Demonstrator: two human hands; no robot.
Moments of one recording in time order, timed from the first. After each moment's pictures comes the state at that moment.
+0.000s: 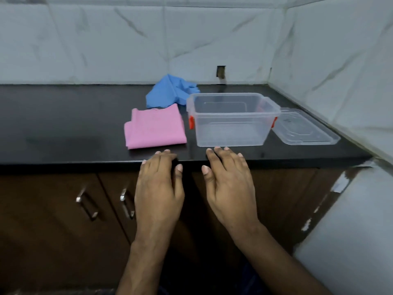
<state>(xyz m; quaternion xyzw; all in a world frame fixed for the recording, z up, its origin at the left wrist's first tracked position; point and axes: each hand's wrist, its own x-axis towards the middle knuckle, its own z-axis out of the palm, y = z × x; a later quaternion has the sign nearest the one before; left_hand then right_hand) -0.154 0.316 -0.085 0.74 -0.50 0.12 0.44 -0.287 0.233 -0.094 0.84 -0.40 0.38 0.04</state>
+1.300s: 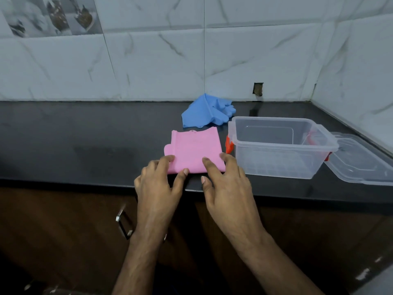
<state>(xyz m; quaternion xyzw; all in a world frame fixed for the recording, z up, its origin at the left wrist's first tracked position) -0.057 0.303 -0.060 0.80 -0.42 0.11 0.41 -0.203 0.233 -0.048 0.87 -0.36 0.33 -0.05</state>
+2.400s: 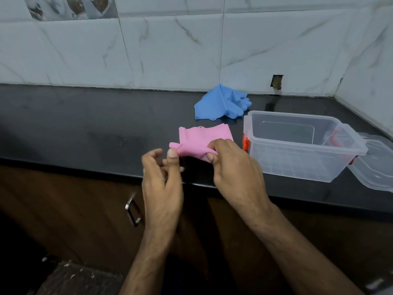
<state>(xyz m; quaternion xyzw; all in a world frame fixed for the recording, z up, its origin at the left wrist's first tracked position) -0.079 0.315 -0.052 0.70 -0.28 0.01 0.66 -0.183 0.212 -0.013 0.89 -0.30 0.33 -0.07</state>
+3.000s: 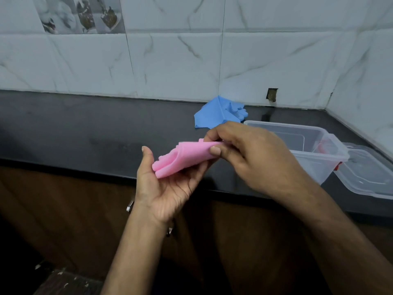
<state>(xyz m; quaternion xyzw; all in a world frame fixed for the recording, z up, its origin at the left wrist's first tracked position) -0.075 0.330 0.003 0.09 -0.06 -0.60 0.80 -0.236 0.228 0.071 0.94 -0.17 0.29 -0.11</state>
